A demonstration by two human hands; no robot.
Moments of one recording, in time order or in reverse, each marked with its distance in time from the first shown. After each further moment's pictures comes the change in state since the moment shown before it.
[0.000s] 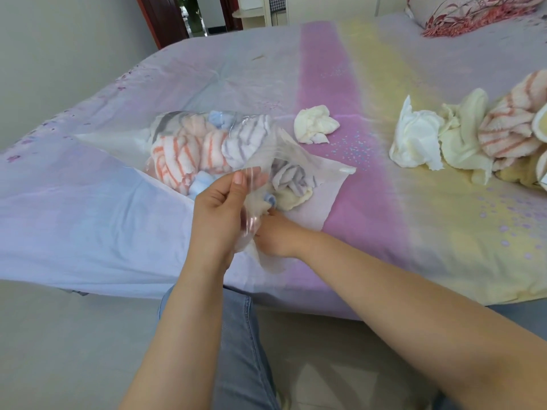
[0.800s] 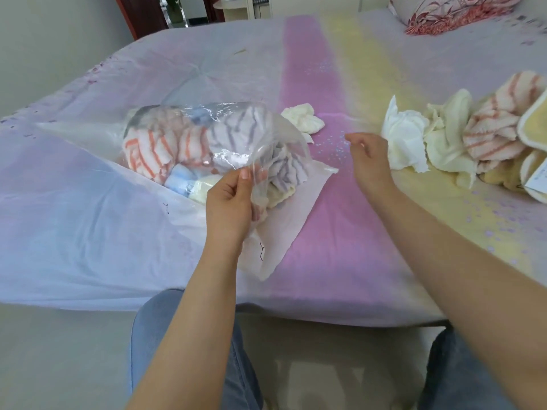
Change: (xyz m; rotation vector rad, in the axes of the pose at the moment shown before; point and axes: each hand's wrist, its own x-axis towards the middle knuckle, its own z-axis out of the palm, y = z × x) left_hand 0.051 -0.042 0.033 0.195 0.041 0.085; right_hand -0.046 0.133 -0.117 0.484 0.944 0.435
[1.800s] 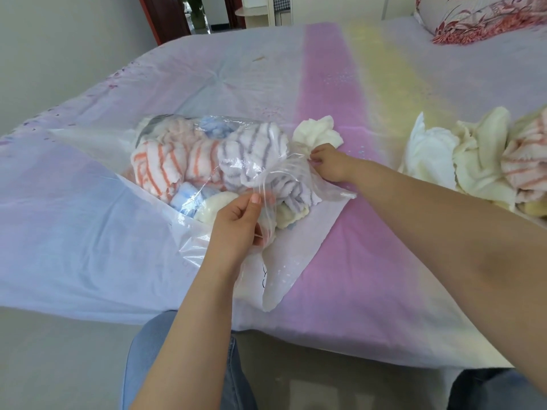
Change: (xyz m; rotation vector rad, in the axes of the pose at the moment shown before) left_hand 0.019 -0.018 -0.005 -0.032 -0.103 -0.192; right_hand 0.119 0.033 0.096 -0.664 -0.714 -0.096
